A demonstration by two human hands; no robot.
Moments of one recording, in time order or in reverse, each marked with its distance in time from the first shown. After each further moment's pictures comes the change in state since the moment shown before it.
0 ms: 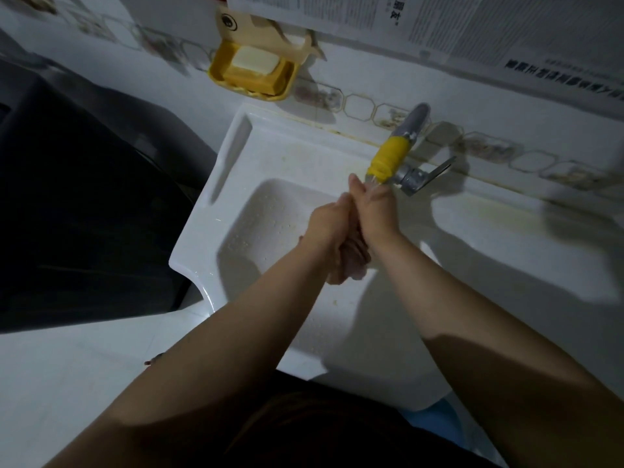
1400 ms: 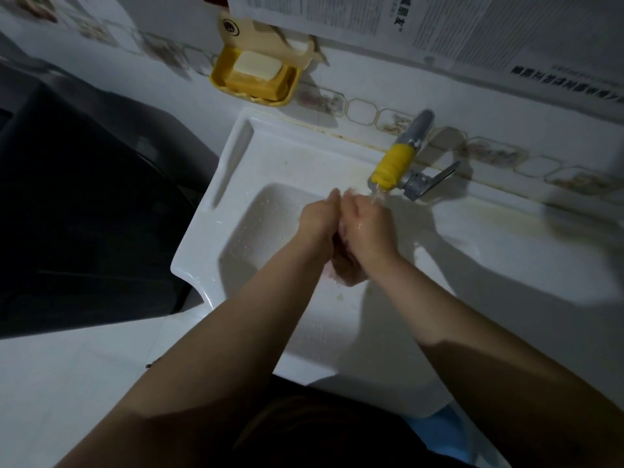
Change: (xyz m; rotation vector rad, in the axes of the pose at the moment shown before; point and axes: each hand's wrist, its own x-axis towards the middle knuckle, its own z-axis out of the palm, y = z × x) left_hand 0.023 0.007 -0.007 -0.030 0.050 0.018; right_hand -0.015 0.009 0.004 -0.108 0.016 -0.199
